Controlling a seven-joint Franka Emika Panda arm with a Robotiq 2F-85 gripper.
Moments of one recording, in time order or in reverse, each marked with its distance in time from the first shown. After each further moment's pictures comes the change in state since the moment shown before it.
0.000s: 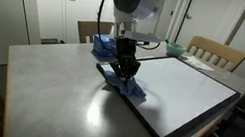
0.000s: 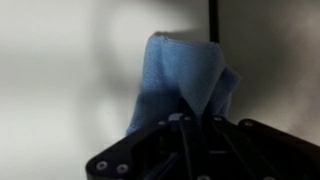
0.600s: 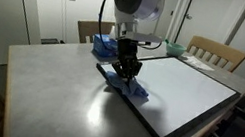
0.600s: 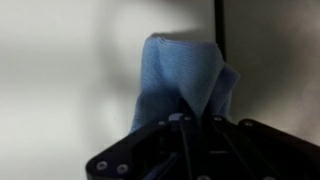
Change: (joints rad) arm 0.006 -0.011 -0.009 -0.017 -0.011 -0.001 0.010
